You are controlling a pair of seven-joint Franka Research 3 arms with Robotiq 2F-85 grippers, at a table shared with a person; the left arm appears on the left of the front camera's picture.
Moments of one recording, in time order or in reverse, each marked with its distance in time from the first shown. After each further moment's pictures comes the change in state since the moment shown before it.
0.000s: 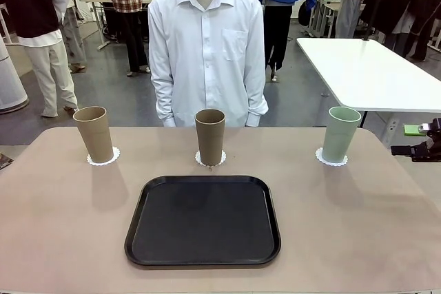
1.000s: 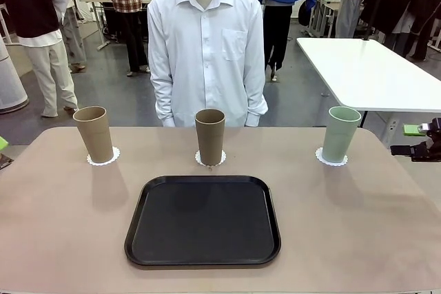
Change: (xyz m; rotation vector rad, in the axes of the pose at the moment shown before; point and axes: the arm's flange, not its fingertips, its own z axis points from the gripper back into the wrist) left arm 0.004 -0.126 -0.185 0.630 0.546 -0.395; right arm 0.000 0.000 -0.001 0.001 0.001 0.000
